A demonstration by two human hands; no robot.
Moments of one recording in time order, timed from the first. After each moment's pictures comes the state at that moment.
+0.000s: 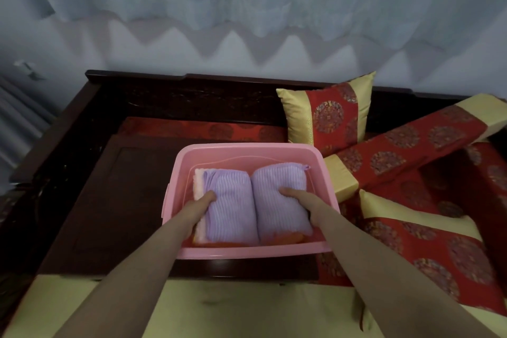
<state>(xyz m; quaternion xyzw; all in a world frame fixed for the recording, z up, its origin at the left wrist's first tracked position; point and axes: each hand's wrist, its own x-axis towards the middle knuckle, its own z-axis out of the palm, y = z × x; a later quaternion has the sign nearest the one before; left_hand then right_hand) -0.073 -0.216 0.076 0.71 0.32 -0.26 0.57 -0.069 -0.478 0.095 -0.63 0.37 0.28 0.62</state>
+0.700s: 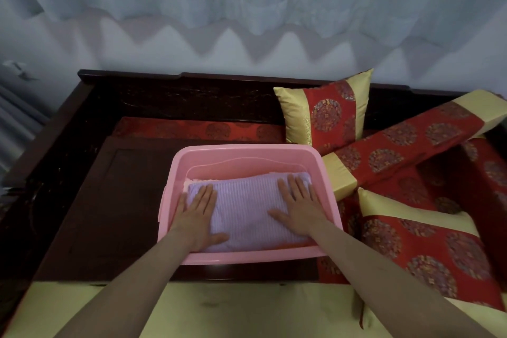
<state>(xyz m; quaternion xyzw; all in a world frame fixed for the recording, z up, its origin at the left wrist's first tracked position) -0.084 -0.208 0.052 0.96 -0.15 -0.21 -0.07 -0.074 -0.481 0.048 -0.98 -0.07 0.20 0.05</state>
